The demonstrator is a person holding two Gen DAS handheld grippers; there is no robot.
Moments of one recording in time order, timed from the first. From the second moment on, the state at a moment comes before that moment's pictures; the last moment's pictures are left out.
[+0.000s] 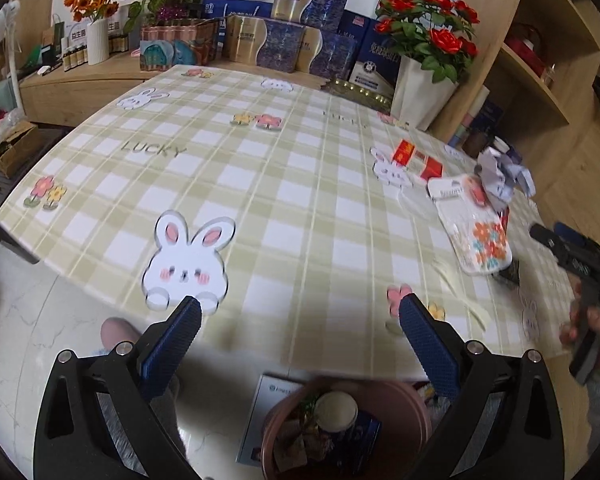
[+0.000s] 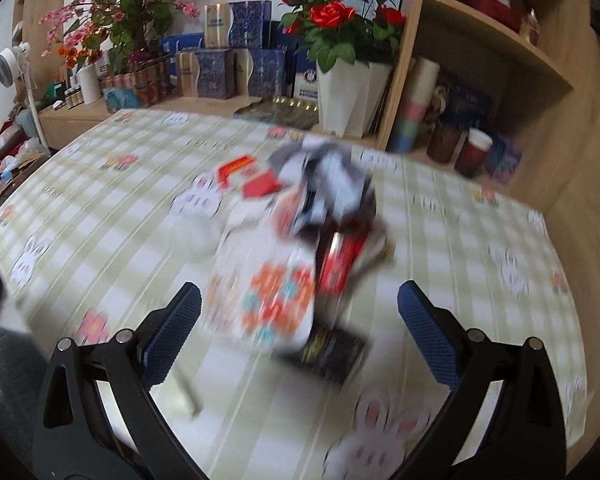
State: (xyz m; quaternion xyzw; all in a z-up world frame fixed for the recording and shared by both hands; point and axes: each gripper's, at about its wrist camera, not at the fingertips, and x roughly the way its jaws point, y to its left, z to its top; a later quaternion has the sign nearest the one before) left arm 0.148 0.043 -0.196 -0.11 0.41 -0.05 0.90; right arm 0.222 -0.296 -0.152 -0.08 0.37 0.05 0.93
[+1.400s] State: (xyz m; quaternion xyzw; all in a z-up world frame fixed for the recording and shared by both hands) left arm 0.356 -0.139 -0.252 0.14 0.49 -0.23 0.83; right arm 0.258 -0.363 -0.096 0.00 0.24 0.03 0.97
